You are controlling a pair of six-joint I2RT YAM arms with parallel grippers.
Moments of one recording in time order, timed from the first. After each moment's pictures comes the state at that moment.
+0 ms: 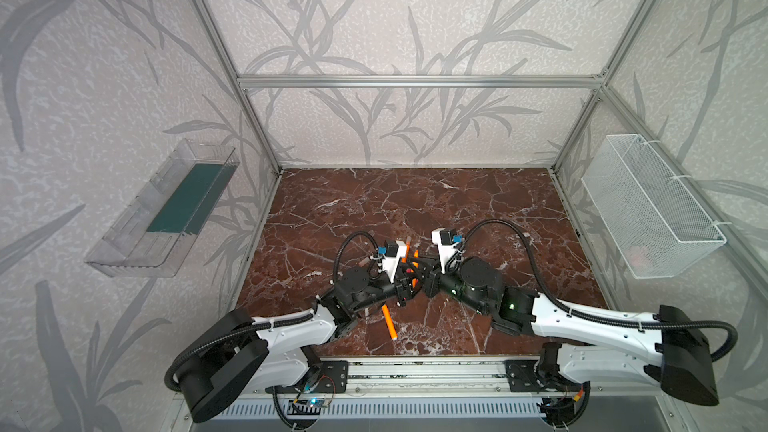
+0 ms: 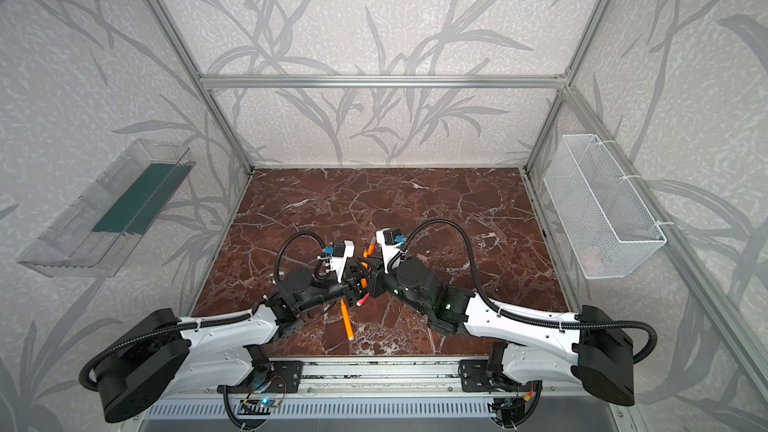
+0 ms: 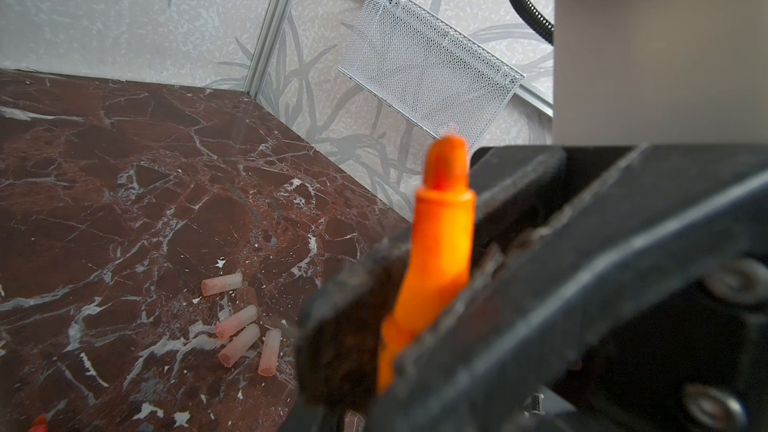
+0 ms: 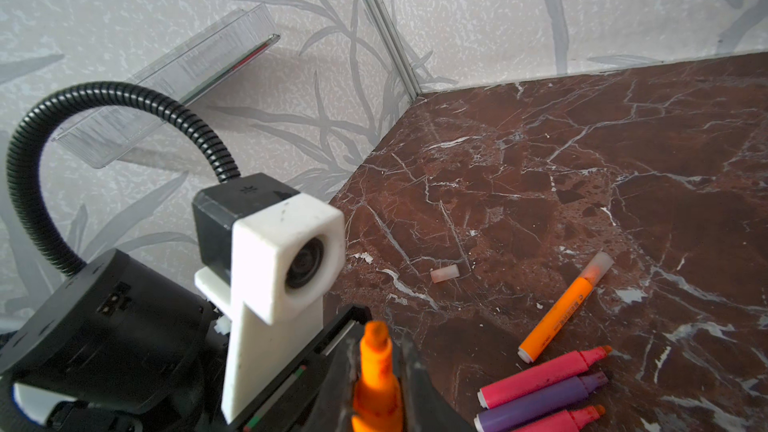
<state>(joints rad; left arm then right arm) -0.80 1.20 0.29 0.94 0.38 -0.53 1.13 1.16 0.69 0.29 0.20 0.59</state>
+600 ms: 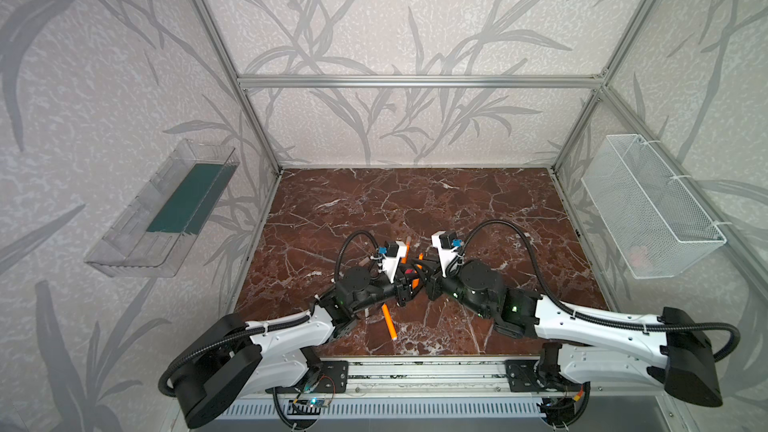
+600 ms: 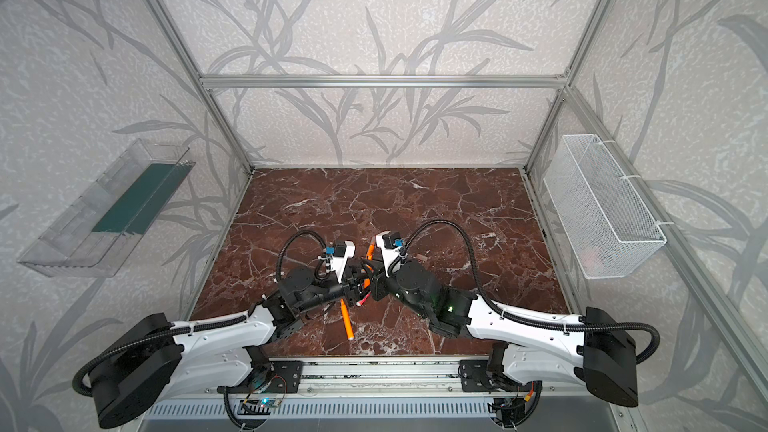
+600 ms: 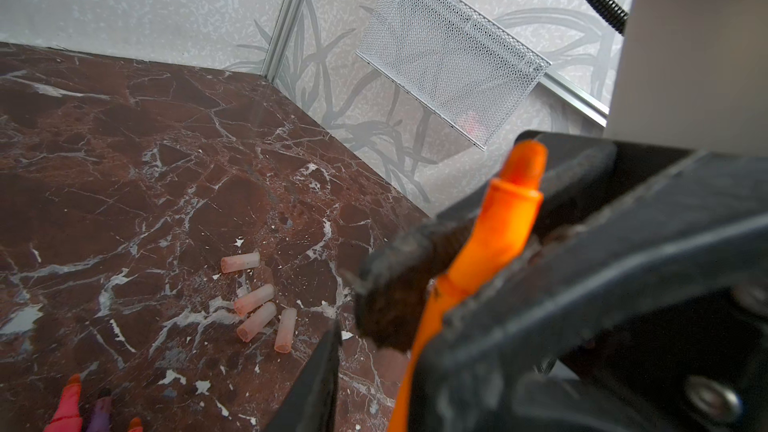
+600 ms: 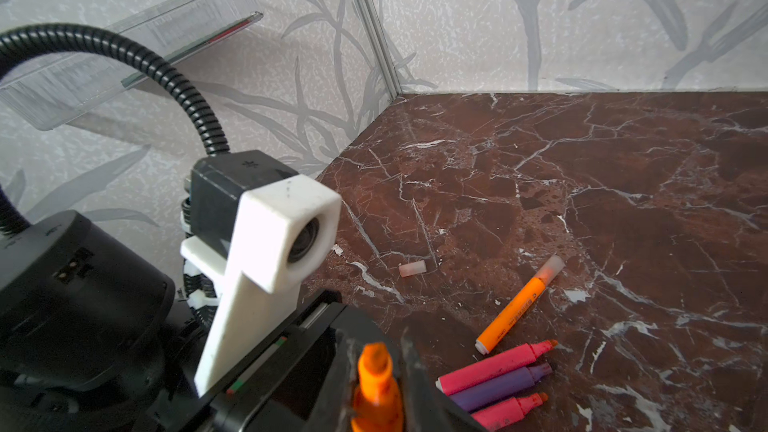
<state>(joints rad) -0.81 1.15 0.30 0.82 0.35 -0.51 1.14 1.14 0.69 0.23 0.28 0.48</state>
